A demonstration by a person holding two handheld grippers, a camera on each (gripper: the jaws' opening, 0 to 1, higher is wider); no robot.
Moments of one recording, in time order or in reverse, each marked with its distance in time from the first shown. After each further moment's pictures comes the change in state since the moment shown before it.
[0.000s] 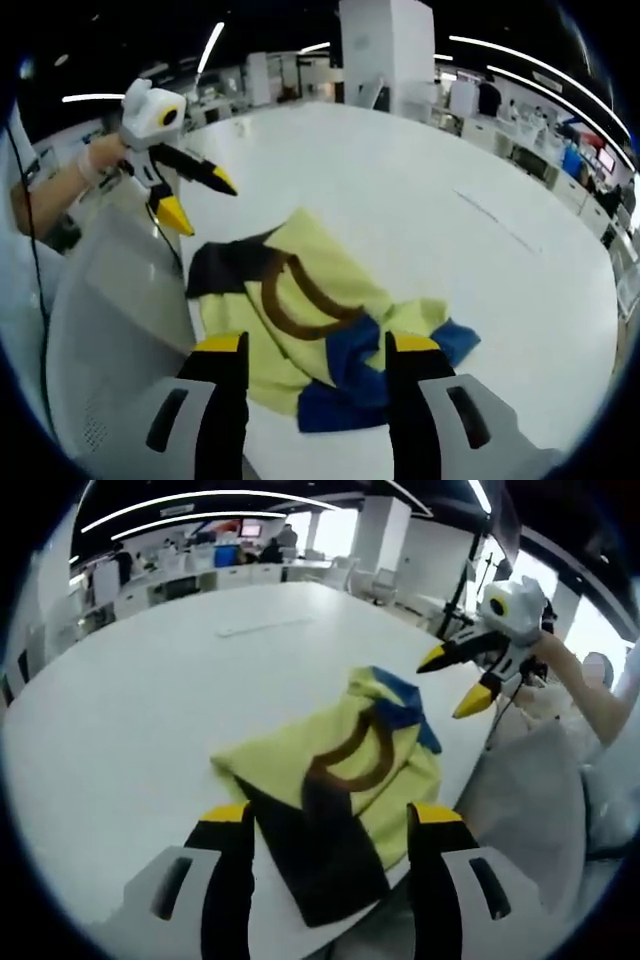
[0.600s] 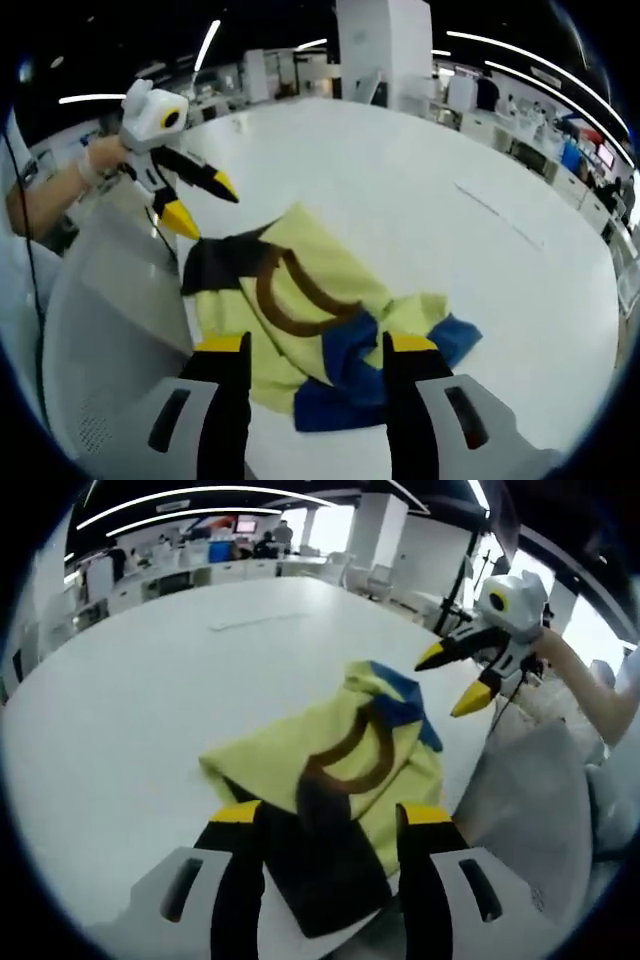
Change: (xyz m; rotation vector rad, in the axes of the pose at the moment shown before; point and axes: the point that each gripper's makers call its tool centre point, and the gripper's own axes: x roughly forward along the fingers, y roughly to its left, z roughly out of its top) left arm 0.017 -0.002 -0.003 0.010 0.027 -0.016; right arm 0.005 -0.004 -0.008 0.013 0.026 0.000
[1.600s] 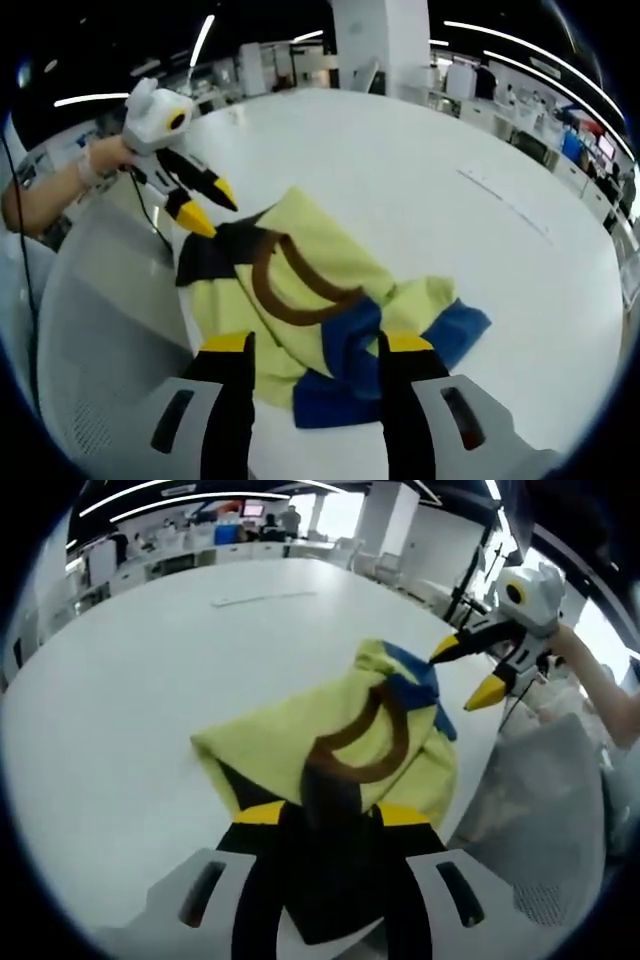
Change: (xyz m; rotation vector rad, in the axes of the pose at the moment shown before) left arm 0.023 0.007 -0.018 -0.043 0.059 0.002; right arm 0.010 -0.001 -0.014 0.025 0.036 0.009
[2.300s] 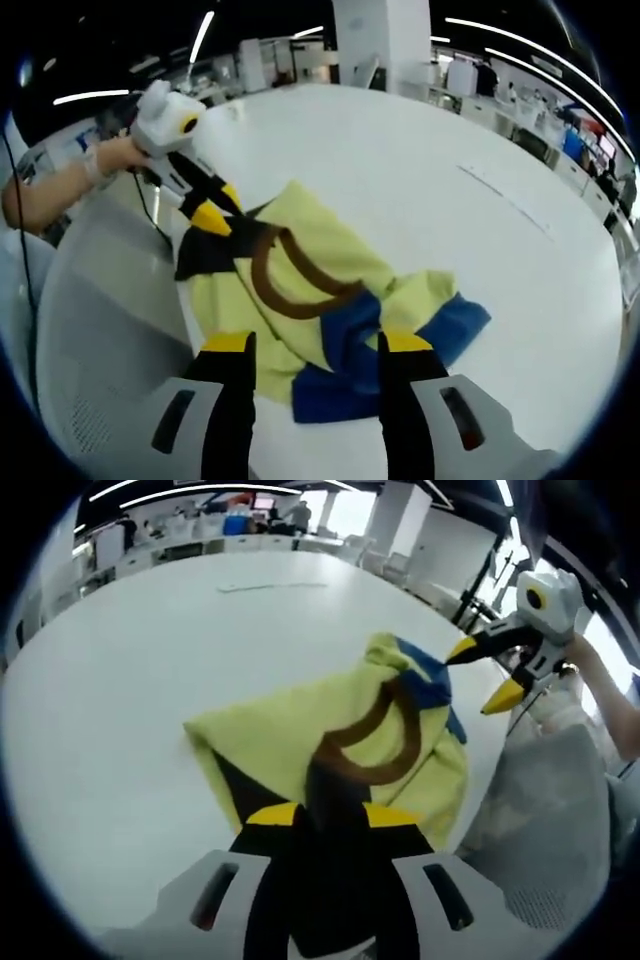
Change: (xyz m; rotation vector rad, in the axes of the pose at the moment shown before) left arm 0.018 0.006 -0.007 -0.059 0.014 -0.001; right arm -0.001 -0.002 -0.005 -0.001 0.018 -0.001
